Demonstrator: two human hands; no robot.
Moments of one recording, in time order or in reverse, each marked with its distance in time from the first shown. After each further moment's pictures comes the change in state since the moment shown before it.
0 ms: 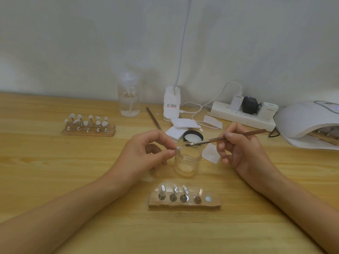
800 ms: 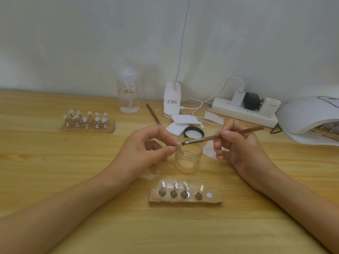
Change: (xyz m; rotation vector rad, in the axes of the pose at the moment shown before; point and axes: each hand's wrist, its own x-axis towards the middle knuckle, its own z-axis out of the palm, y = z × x) left_hand 0.000 0.001 0.000 0.000 -0.020 0.032; right_hand 0.000 0.004 0.008 -0.027 -0.014 -0.032
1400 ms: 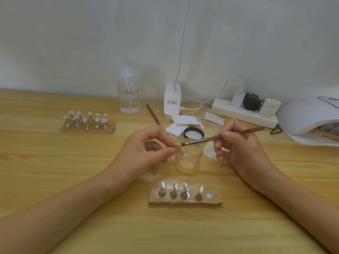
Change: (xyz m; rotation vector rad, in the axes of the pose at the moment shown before) left_hand 0.000 0.000 0.000 0.000 -0.002 -0.019; right_hand -0.001 -0.001 0.002 -0.017 0.009 -0.021
